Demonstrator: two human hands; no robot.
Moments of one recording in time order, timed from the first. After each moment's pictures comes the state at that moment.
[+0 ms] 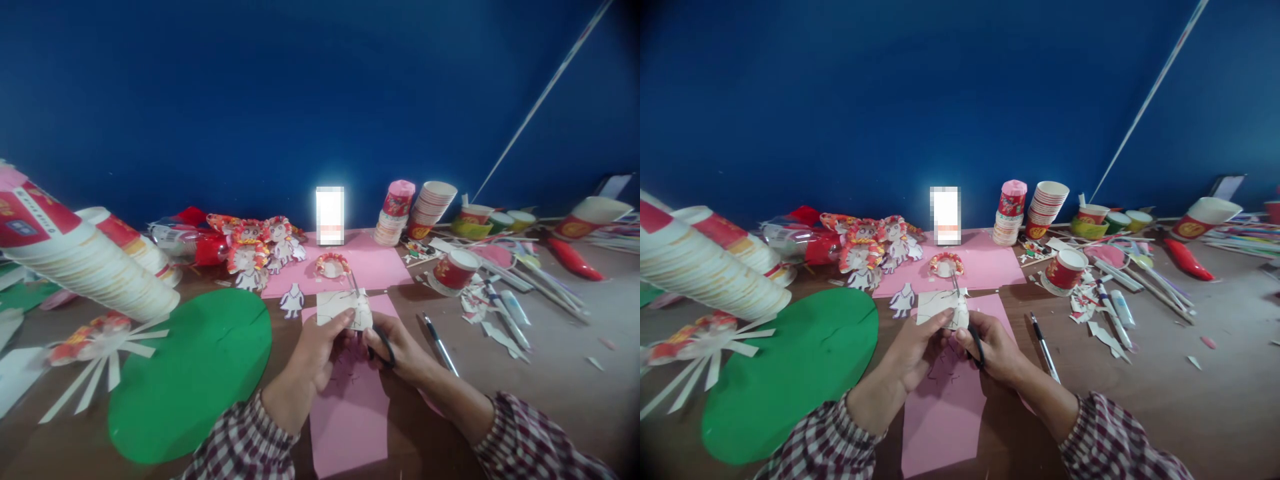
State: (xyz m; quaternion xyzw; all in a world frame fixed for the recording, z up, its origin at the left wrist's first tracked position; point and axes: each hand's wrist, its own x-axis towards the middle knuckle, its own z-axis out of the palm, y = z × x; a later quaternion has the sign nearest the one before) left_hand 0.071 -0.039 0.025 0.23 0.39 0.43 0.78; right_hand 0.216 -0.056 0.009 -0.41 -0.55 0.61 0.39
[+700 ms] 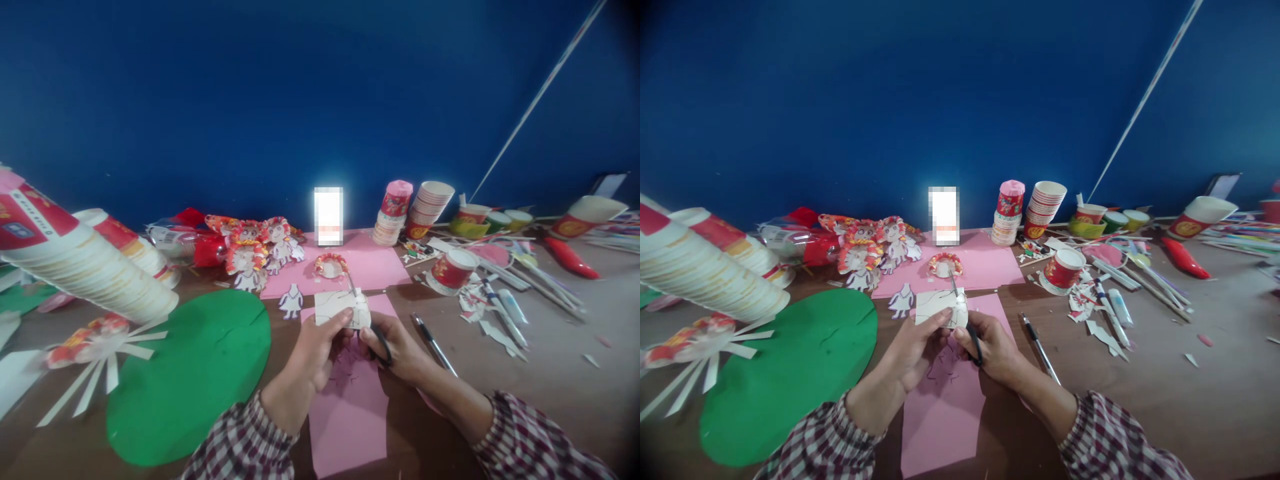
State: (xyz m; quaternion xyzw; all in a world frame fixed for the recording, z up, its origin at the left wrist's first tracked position) left_hand 0.069 -0.037 0.020 0.25 0.42 0.44 0.76; right_hand 0.212 -0.057 0.016 -0.43 -0.54 0.59 0.41
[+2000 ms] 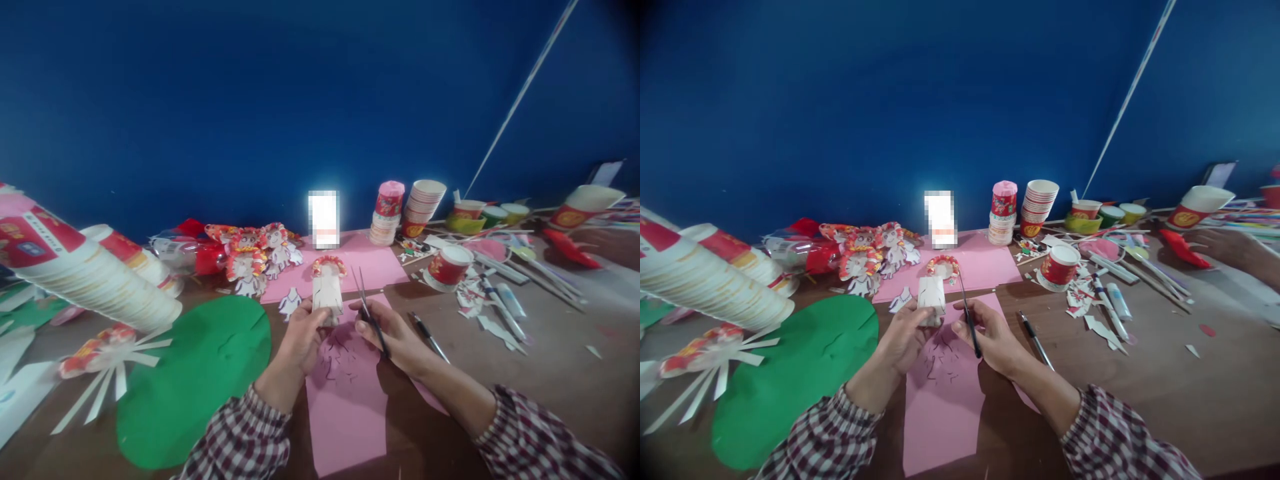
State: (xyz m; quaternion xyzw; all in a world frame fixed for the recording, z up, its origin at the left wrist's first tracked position) left_hand 0.057 -0.018 0.019 0.28 0.41 0.50 0.71; right_hand 0.221 -0.053 0.020 -0.46 -0.55 0.55 0.43
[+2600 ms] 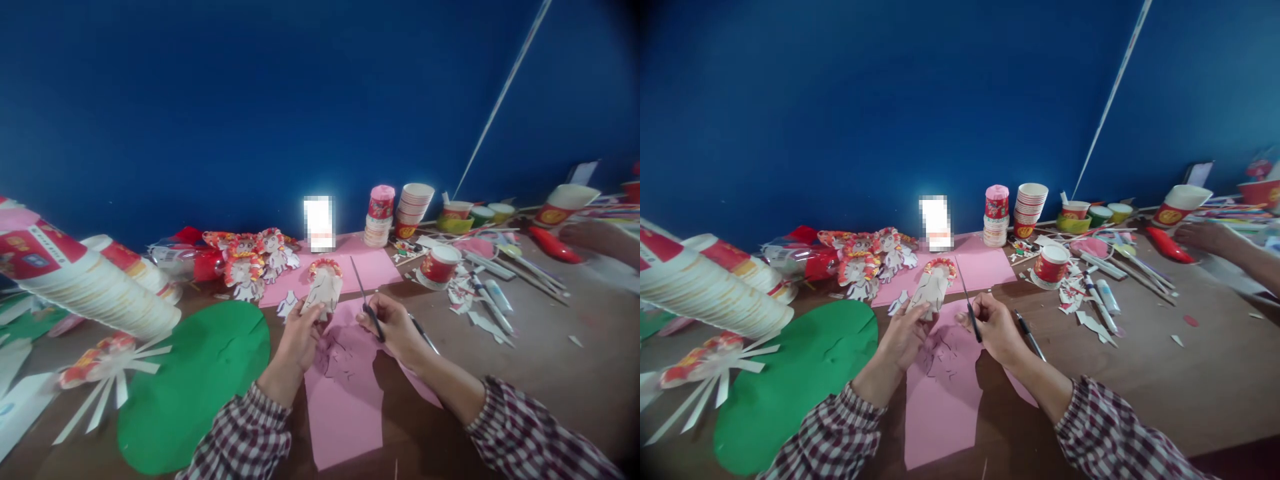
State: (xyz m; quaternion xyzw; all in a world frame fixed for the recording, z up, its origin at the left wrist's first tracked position) left_hand 0.060 -0.012 0.012 0.21 0.40 0.56 0.69; right_hand 0.222 -0.045 0.006 -0.48 -0.46 0.51 0.55
